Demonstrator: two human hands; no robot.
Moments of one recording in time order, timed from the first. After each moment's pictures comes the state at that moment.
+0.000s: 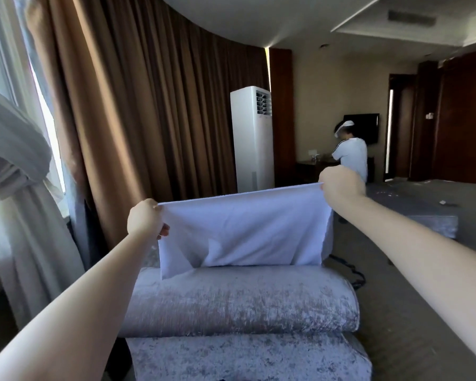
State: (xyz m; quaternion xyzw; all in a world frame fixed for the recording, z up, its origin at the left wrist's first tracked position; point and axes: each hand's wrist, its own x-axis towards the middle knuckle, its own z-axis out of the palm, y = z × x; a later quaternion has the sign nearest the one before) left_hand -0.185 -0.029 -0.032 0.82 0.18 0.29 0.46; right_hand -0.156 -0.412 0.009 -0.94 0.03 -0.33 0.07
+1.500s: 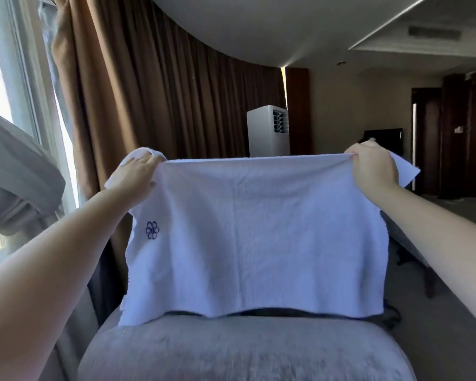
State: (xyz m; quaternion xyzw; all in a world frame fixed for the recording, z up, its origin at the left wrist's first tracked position) left_hand -0.141 0.034 0.124 0.92 0.03 0.38 -0.09; right_hand -0.057 -0.422 0.093 -0.83 -0.06 -0.48 0.27
